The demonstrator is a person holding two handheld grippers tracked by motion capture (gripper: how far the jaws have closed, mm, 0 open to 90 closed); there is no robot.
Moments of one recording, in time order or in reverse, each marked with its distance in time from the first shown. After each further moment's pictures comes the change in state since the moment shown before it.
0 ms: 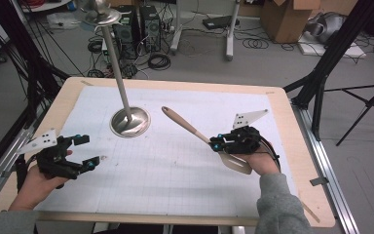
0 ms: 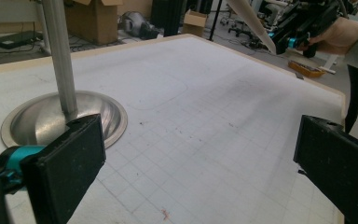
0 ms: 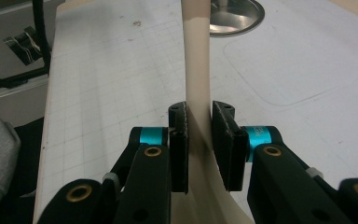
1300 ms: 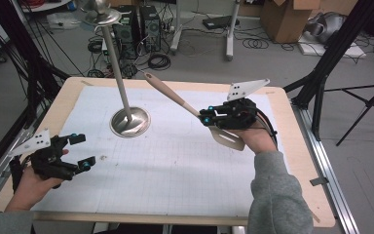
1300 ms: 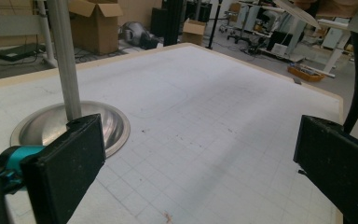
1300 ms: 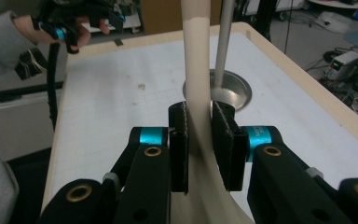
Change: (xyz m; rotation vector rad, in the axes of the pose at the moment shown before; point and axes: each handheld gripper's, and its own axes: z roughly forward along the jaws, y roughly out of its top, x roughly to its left) left arm -0.001 0.002 -0.009 -0.033 -0.008 0.020; right arm 0.011 0.091 -0.017 -0.111 -0.003 -0.112
